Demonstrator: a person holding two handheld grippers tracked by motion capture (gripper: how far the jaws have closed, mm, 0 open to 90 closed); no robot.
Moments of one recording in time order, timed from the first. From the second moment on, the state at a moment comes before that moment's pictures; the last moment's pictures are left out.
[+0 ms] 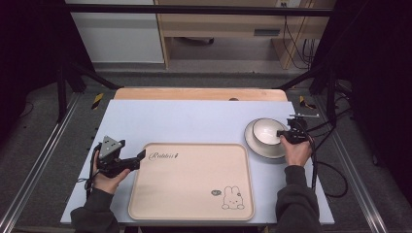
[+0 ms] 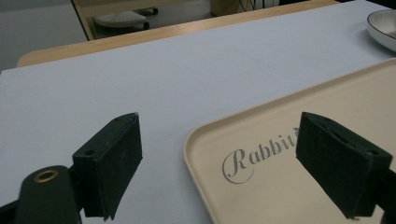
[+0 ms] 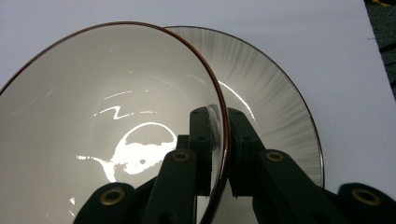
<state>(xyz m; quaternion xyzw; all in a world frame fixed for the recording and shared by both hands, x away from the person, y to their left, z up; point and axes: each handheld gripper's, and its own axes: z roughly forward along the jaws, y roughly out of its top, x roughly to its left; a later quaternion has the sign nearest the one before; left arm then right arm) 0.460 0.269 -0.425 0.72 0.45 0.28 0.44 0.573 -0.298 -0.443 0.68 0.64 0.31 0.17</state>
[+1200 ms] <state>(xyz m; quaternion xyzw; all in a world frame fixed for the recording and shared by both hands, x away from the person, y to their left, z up) 0.460 0.270 -0.425 0.72 0.45 0.28 0.45 0.566 -0.292 -0.434 0.66 0.65 0.31 0.21</state>
